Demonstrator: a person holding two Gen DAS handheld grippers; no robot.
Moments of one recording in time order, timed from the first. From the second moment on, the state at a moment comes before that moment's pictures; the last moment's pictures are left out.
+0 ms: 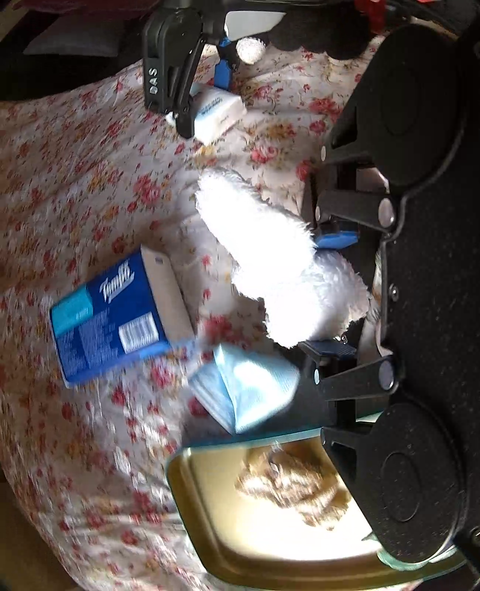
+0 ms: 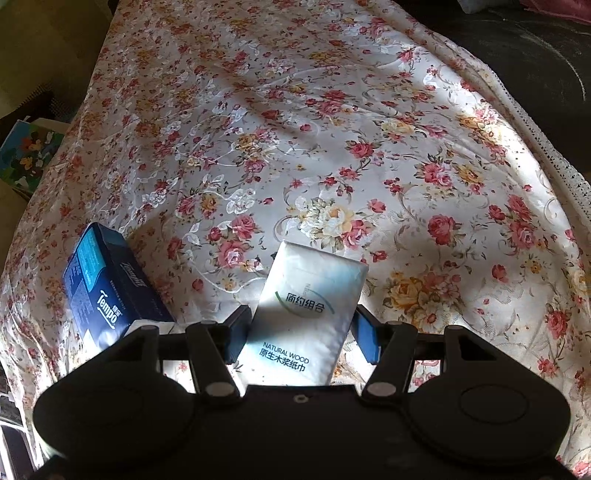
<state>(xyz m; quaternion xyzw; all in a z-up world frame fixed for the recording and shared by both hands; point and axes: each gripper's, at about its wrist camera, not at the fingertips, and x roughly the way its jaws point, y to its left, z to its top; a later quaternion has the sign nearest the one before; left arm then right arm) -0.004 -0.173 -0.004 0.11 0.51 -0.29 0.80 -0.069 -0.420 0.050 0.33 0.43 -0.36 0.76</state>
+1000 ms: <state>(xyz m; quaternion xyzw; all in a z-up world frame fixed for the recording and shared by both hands) 0.071 0.005 0.038 0.03 0.47 -0.14 0.87 -0.054 -0.394 0.054 0.23 0.43 -0.38 0.78</state>
